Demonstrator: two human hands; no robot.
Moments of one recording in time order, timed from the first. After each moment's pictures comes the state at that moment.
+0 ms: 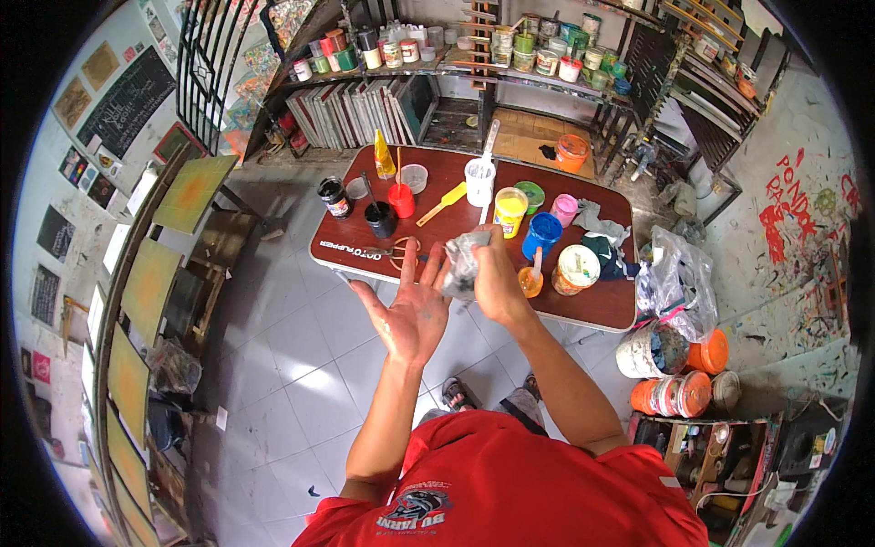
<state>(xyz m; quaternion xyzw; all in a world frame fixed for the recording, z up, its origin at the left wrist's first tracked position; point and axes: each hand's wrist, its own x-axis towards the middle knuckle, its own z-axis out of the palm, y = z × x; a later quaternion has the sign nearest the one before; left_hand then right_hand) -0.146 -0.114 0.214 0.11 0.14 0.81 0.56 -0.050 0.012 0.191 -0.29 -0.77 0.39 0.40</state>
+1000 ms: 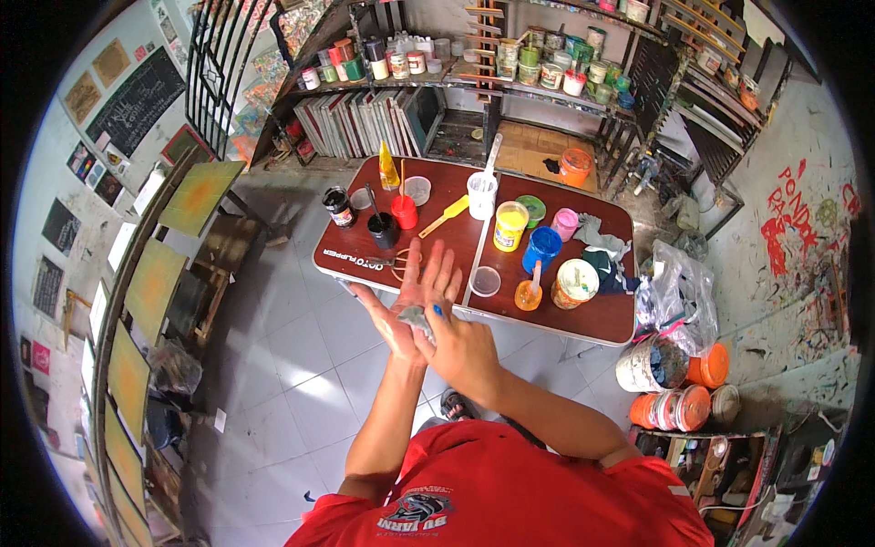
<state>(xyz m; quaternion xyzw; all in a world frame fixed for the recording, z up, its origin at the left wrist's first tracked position) -0.146 -0.099 0.219 0.14 0.09 0.83 0.54 -0.042 -0.077 0.214 -0.21 -0.90 0.17 0.34</state>
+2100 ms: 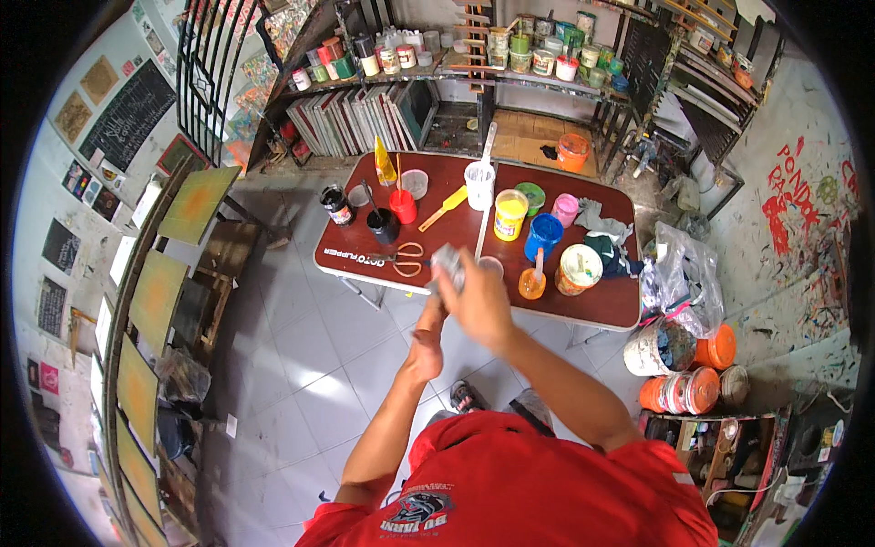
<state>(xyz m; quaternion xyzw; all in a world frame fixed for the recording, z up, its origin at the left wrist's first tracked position) -0.144 -0.128 0.156 0.50 0.47 0.63 0.37 -0.058 -0.030 0.214 -0.35 -0.83 0.25 0.36</state>
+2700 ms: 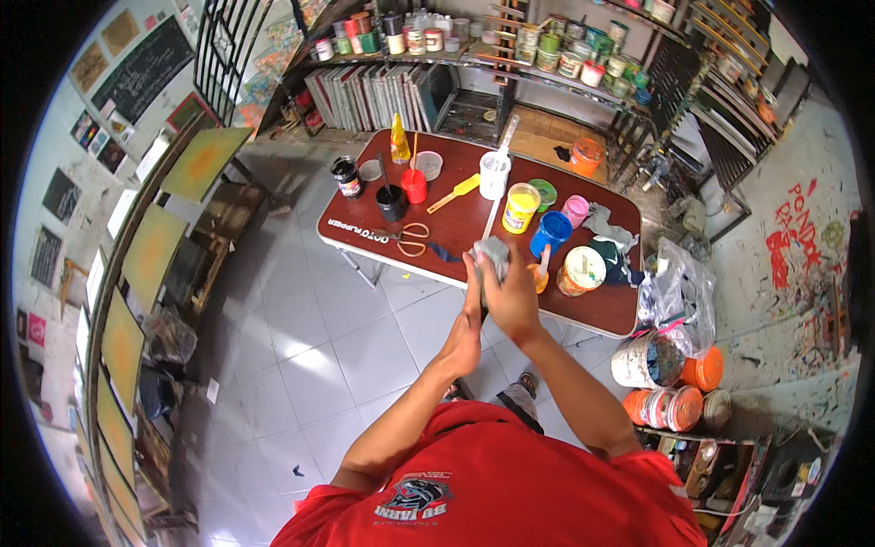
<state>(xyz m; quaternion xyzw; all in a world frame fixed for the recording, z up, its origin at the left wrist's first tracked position) -0.093 -0.118 0.184 0.47 0.50 0.61 0.38 -0.034 -0.013 0.179 -0.34 -0.77 0.34 0.42</state>
